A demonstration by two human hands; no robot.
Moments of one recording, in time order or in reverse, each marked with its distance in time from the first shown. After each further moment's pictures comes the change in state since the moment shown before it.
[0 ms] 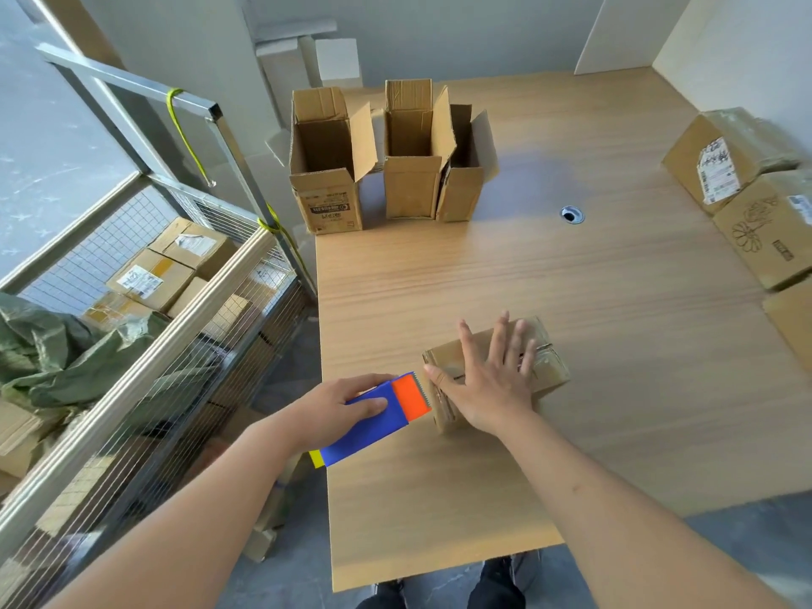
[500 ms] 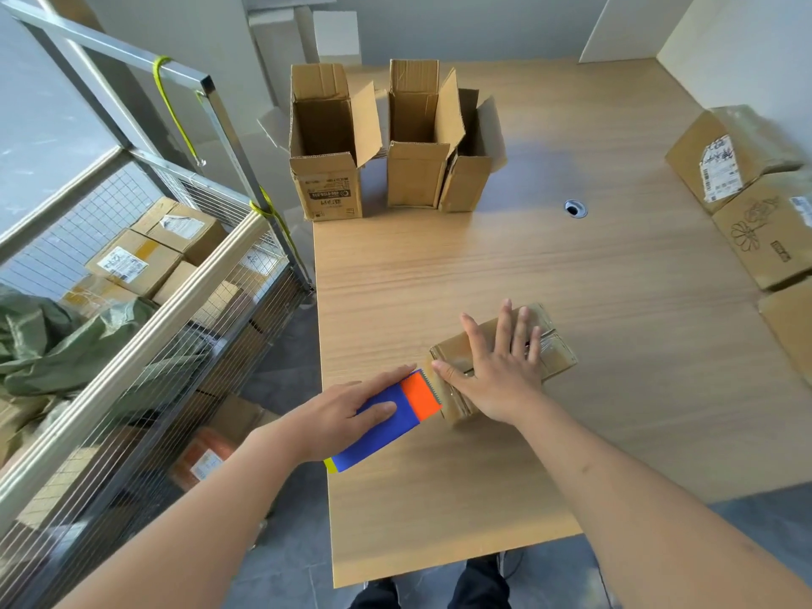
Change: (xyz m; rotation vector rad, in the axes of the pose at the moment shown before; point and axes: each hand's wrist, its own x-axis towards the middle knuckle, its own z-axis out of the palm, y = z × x) left_hand -0.004 -0.006 0.003 0.117 -0.076 0.190; right_hand 0.012 0.005 -0.007 -0.083 -0.060 -0.047
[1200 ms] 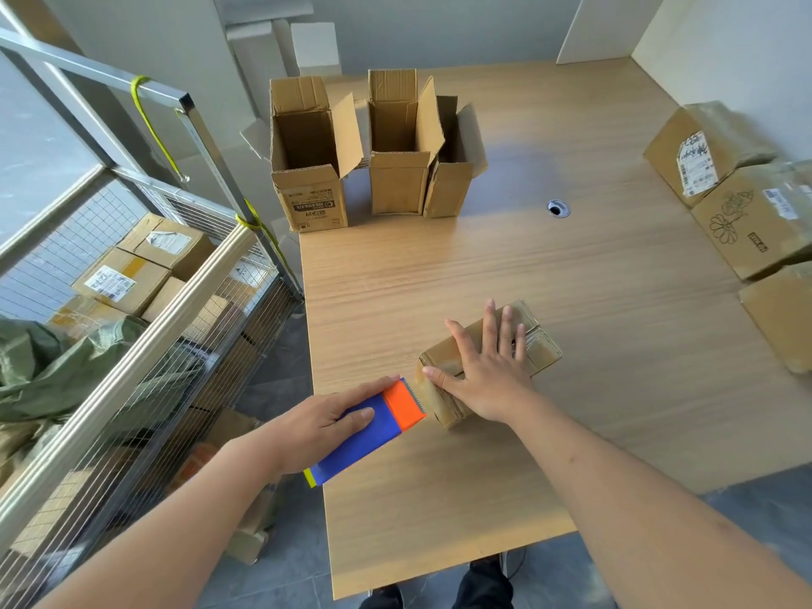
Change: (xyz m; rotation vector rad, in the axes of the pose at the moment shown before) left_hand -0.010 0.001 -0.017 -0.024 -0.058 0.037; right_hand 0.004 0.007 -0.005 0.031 -0.027 -0.056
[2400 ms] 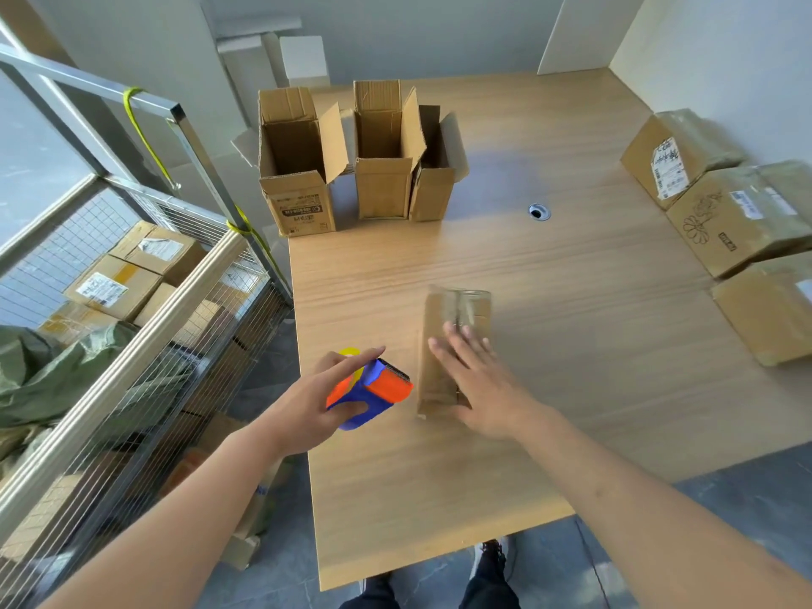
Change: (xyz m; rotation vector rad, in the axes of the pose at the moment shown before) left_hand 0.010 0.008 0.010 0.030 0.263 0.141; right_hand -0.040 0.018 -0.014 -0.130 -0.066 -0.304
